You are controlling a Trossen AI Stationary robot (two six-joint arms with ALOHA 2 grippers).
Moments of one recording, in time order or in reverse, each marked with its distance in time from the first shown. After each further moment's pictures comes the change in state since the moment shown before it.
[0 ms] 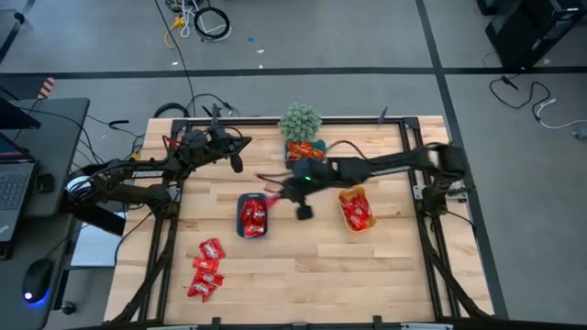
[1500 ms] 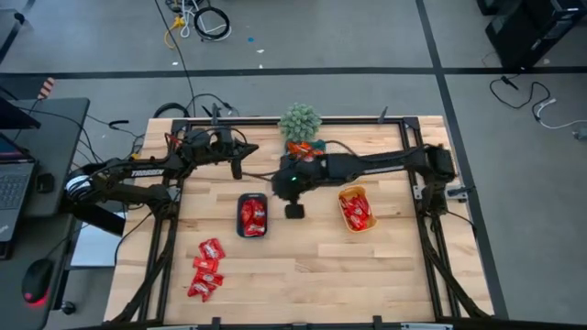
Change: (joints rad) left arm -0.038 -0.001 0.056 -0.057 0.193 0.034; right arm 0.028 0.100 0.306 -0.335 0.116 0.119
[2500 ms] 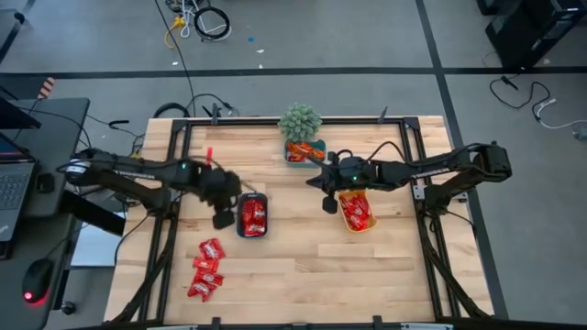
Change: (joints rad) left arm -0.688 0.000 0.586 -1.683 -0.346 -0.332; right arm -0.066 -0.482 -0.862 0.709 0.064 0.157
